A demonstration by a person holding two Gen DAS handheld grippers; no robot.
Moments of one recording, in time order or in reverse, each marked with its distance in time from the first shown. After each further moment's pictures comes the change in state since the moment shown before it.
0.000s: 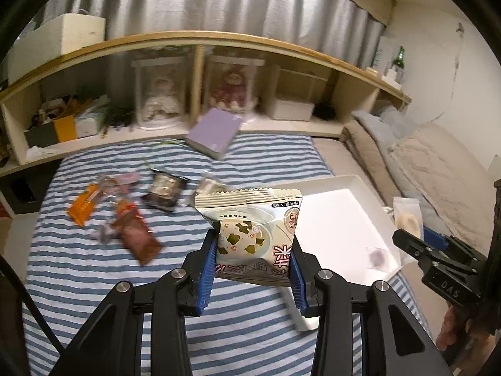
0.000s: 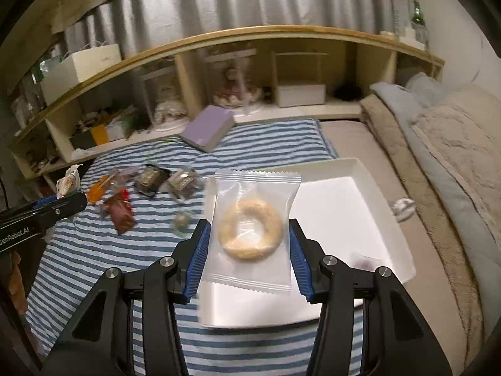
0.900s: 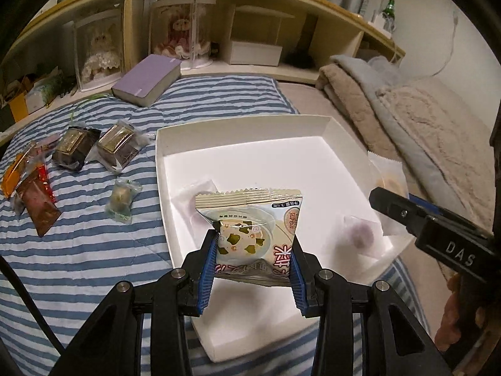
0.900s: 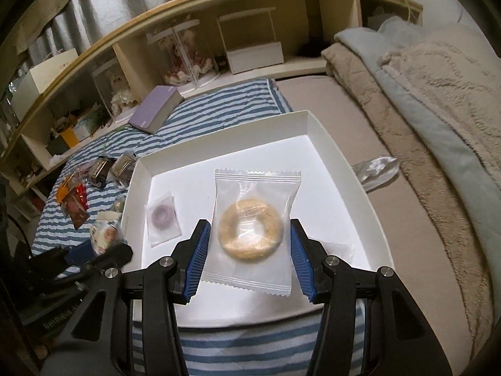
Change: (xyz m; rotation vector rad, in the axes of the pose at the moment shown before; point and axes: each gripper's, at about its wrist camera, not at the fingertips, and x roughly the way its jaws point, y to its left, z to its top) left arm 0.192 -0.107 -0.023 0.014 0.144 -0.014; right arm 0.071 -0.109 -0.017 0.126 0.113 0.039
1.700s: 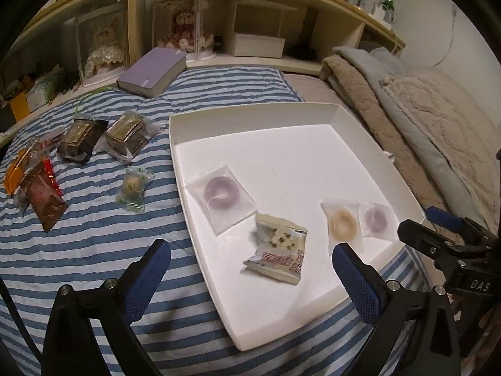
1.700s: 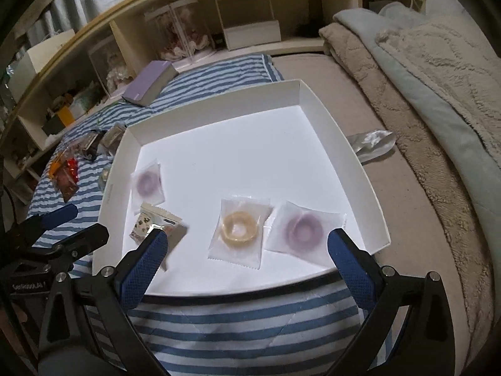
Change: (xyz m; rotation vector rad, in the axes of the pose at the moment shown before) left arm -0.004 0.018 -0.018 0.023 0.010 0.013; right arm -0.005 -0.016 -0.033 -0.041 0.051 -0.029
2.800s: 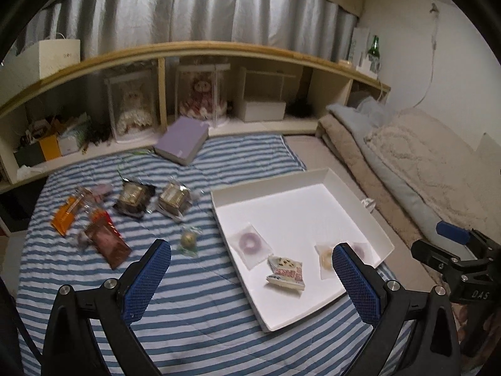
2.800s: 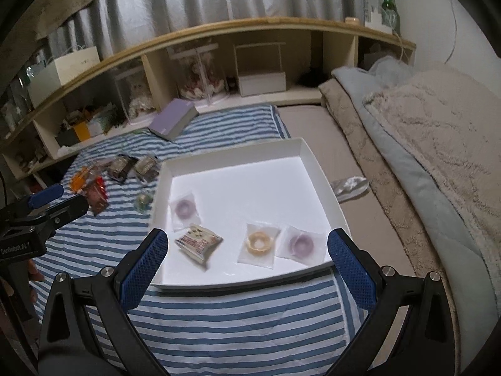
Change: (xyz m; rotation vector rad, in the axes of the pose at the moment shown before) left arm -0.179 0.037 0.001 0.030 -0.207 0.004; right arm -0.111 0.059 0.014 -0.052 -0.141 -0.040
